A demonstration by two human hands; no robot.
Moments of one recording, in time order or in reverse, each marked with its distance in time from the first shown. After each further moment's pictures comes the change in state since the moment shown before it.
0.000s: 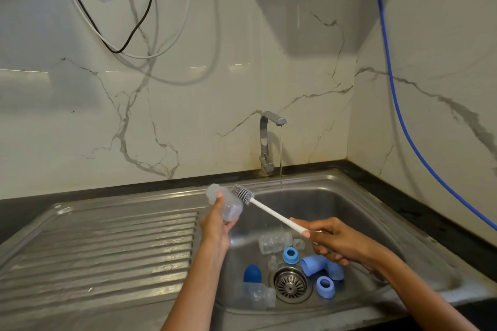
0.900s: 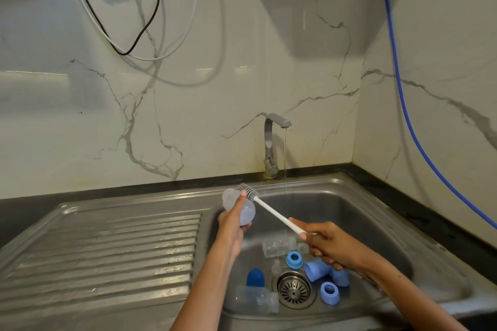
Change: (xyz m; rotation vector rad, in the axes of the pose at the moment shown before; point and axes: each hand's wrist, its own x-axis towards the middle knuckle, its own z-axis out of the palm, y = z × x) left_hand -0.005 -0.012 0.015 0.189 -0.088 -0.010; right_hand 0.012 0.003 0.014 -0.078 0.055 -0.011
